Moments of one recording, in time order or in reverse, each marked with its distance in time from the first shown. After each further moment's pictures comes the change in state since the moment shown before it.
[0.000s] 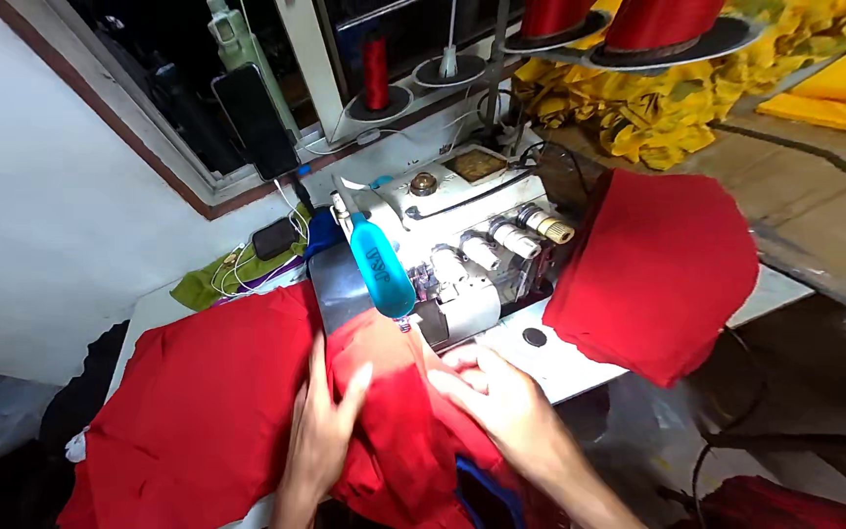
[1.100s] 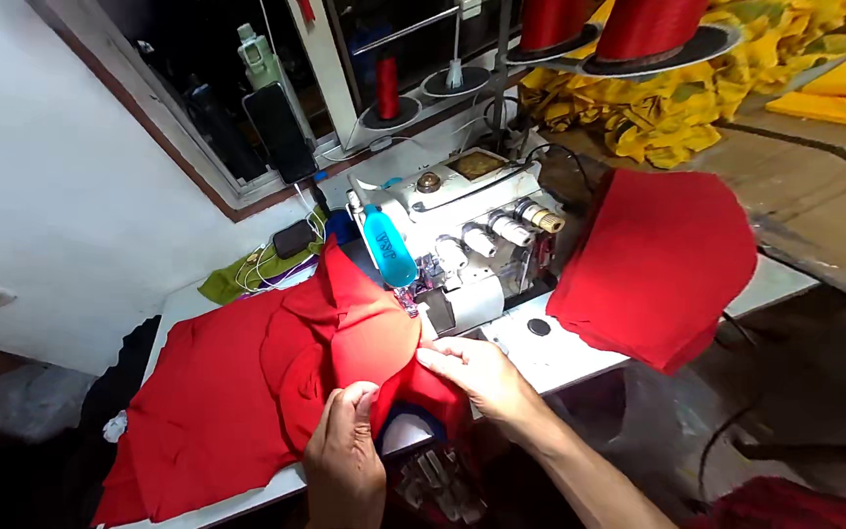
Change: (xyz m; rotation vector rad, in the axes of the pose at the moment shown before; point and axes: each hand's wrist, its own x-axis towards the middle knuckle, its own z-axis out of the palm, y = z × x) left_hand -0.059 0.042 -0.011 0.010 0.407 0.369; right_hand 0.017 -0.007 0.012 0.196 -0.214 0.088
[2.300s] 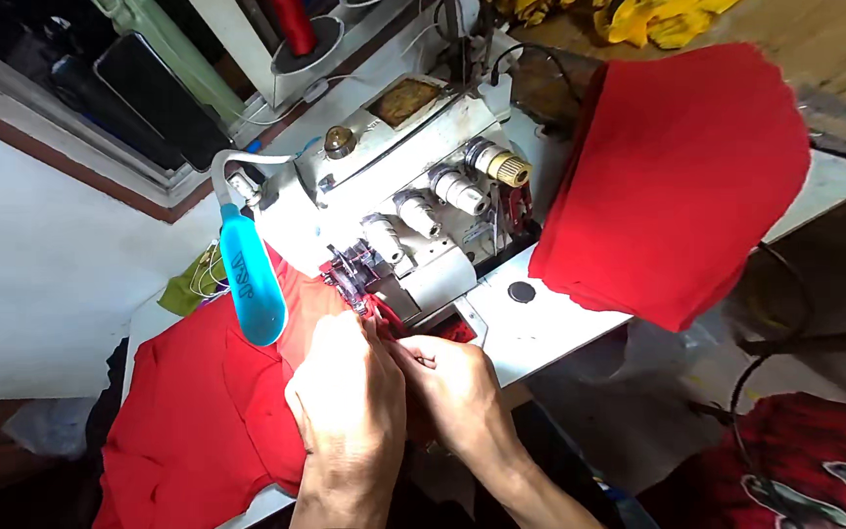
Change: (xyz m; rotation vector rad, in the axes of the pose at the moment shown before) left_hand 0.082 0.063 0.068 0.722 -0.328 -0.018; right_hand -0.007 0.003 0.027 -0.068 0.430 -0.120
